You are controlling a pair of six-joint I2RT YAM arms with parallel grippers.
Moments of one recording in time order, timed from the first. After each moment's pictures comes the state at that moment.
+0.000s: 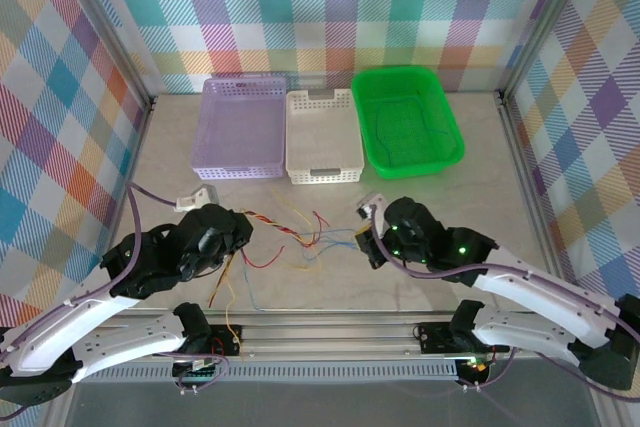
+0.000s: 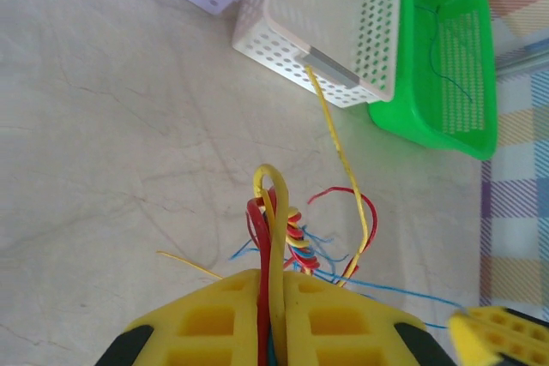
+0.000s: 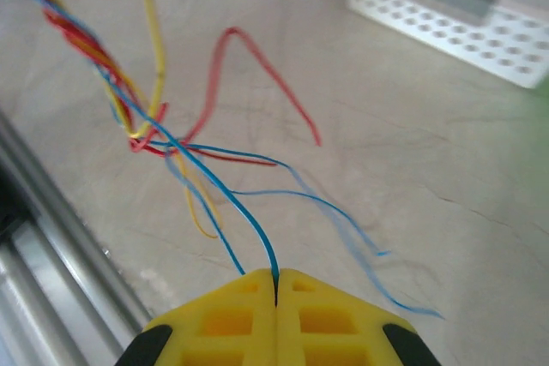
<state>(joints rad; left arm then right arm) -0.97 0.77 1.06 -1.08 -0.43 -1.27 0.95 0.89 0.81 -0.61 0.04 0.27</state>
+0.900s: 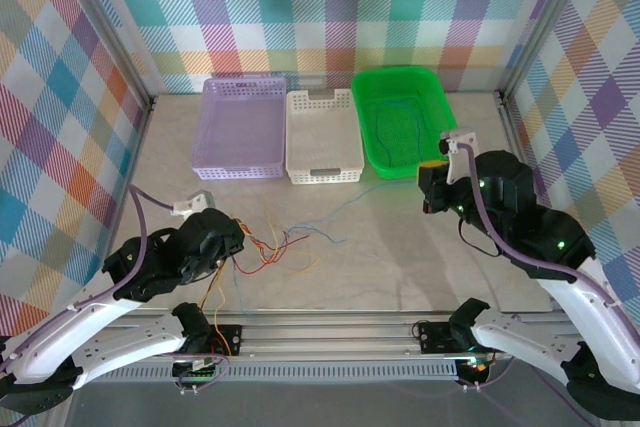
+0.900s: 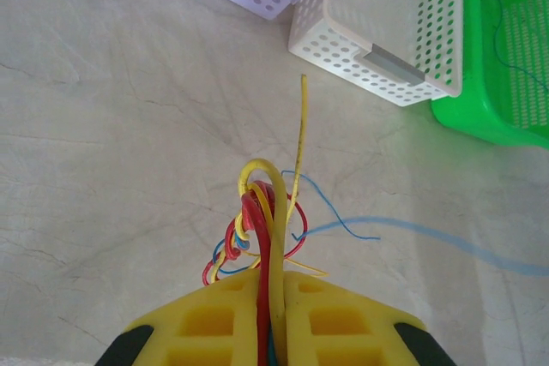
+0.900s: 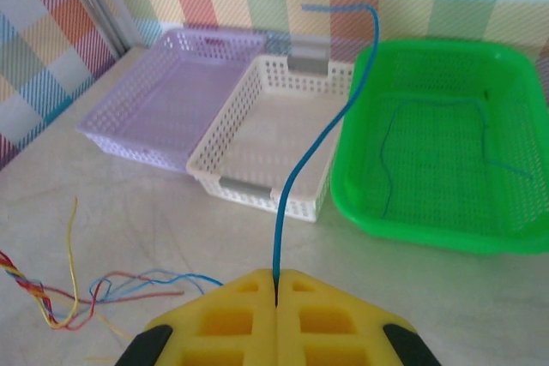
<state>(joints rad) -0.93 0.74 0.99 -1.12 -0.44 -1.19 0.71 0.87 1.38 -0.93 0.21 0.22</state>
